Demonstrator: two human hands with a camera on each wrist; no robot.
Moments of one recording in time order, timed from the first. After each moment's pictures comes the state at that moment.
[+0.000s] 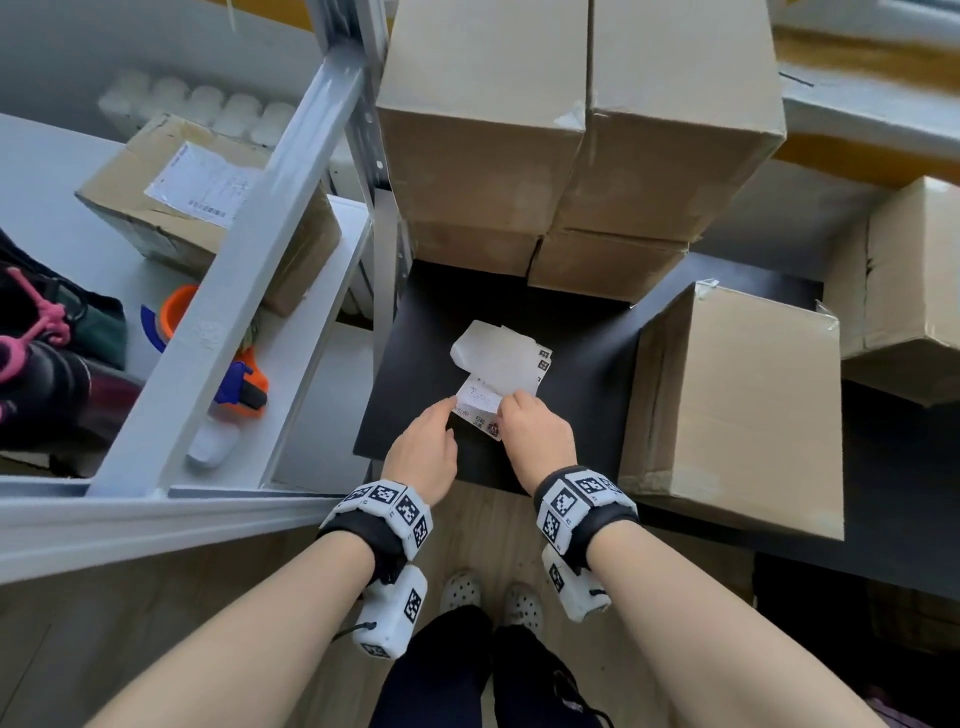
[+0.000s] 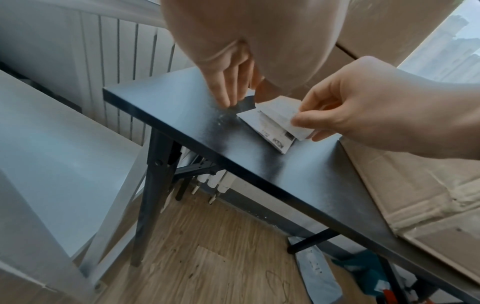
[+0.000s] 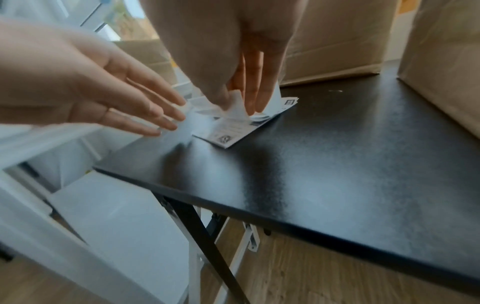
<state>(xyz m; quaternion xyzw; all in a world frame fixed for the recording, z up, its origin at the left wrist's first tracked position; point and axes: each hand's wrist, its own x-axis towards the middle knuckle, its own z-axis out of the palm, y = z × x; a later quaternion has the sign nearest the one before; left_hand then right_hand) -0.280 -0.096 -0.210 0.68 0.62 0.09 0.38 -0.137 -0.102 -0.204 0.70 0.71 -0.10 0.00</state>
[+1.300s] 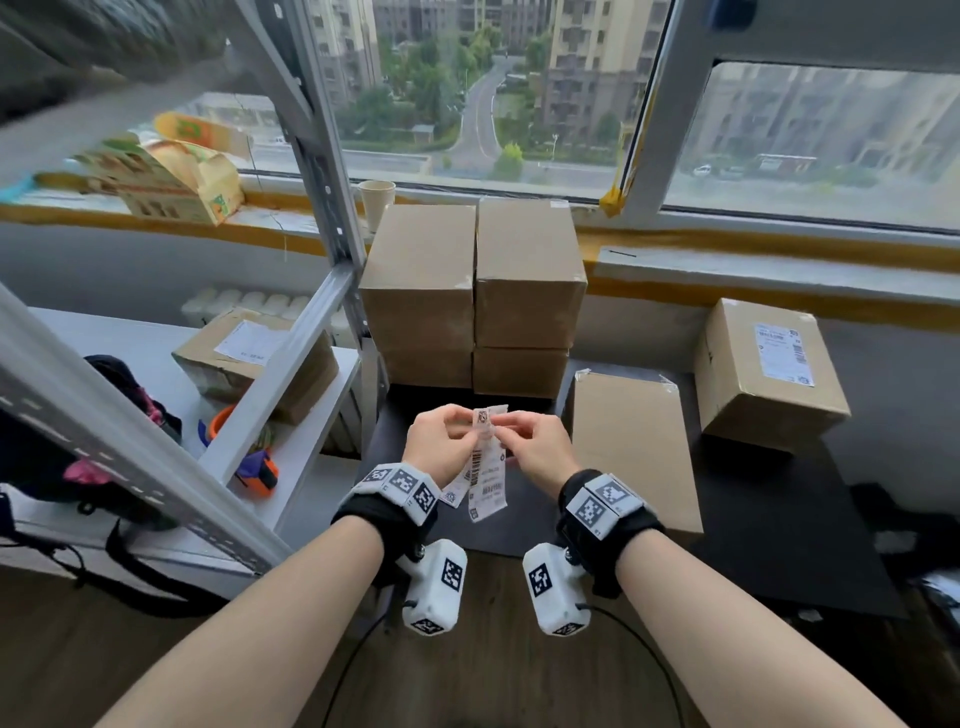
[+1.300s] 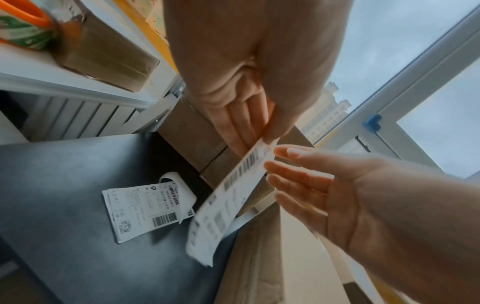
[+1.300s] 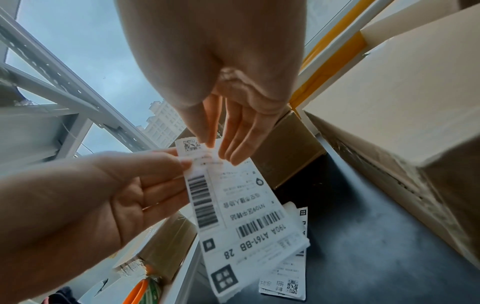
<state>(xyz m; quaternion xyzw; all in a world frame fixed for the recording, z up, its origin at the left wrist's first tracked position) -0.212 -0.114 -0.069 0.63 0.54 0.32 0.45 -0.072 -0.143 -0.080 0.65 0.48 -0.43 -0.41</state>
